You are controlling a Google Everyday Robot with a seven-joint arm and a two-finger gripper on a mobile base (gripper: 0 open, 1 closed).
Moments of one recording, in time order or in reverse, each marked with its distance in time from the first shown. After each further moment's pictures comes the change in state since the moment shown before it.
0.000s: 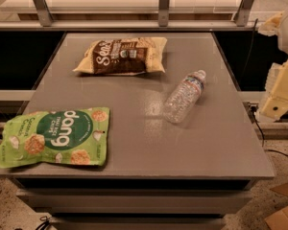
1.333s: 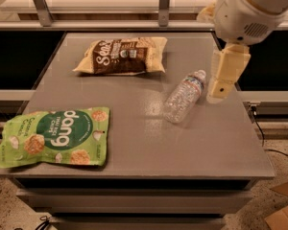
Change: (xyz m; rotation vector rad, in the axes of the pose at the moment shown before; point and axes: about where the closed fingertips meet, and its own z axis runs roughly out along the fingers) arm -0.089 -0.023 0.032 -0.014 -0.107 -0.253
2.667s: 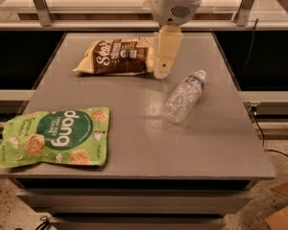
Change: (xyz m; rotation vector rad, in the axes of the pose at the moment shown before) arm -0.094 -0.070 0.058 -0.019 -0.067 -0.142
